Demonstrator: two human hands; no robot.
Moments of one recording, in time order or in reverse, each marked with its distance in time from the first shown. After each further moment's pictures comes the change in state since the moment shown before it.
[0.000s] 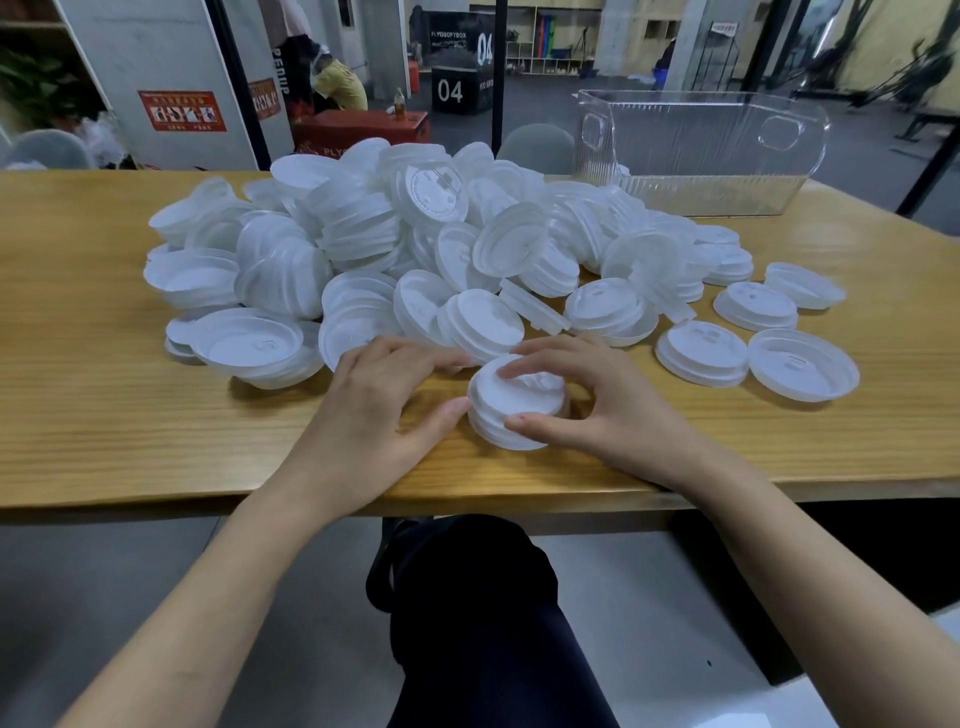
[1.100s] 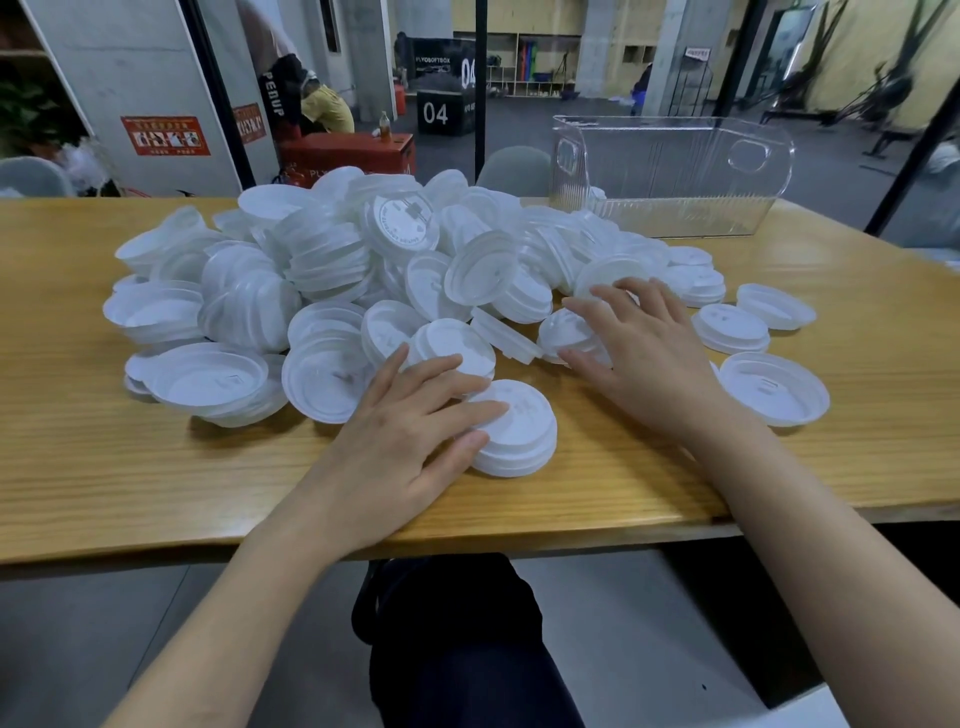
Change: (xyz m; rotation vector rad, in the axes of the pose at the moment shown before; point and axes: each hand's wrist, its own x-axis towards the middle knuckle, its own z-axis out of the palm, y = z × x) left_hand 0.020 0.015 0.019 0.084 -0.167 0.135; right_hand 0.030 0.053 -0.046 -0.675 0.174 0.143
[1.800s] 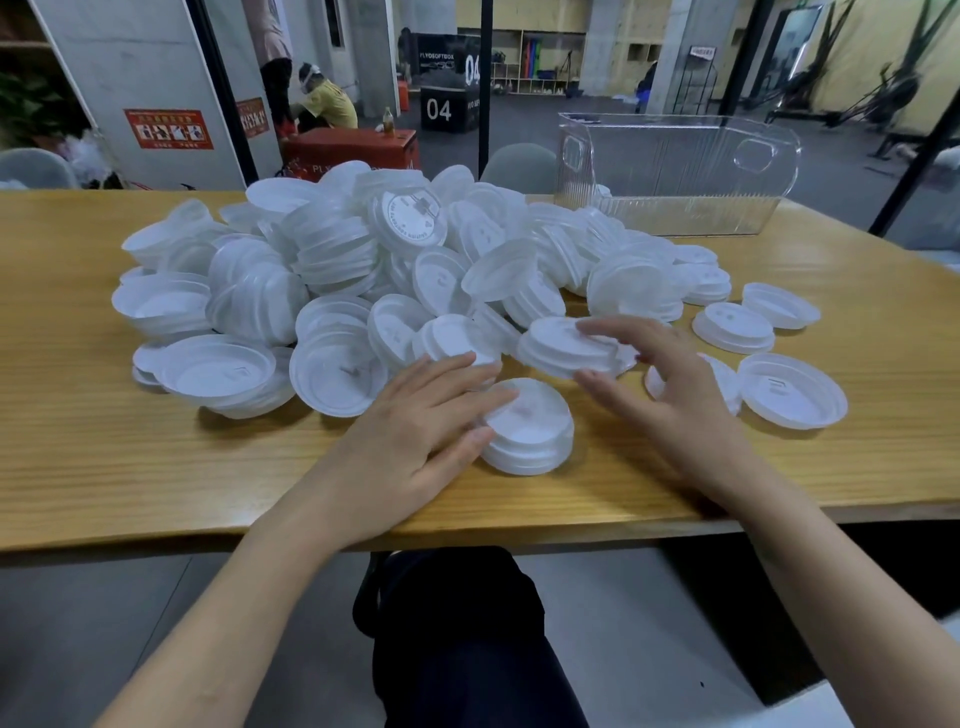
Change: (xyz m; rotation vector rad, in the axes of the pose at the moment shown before) left_hand -0.001 -0.001 -0.001 -0.152 -0.046 -0.014; right_hand -0.046 -0.017 -0.010 0.761 0.117 0.051
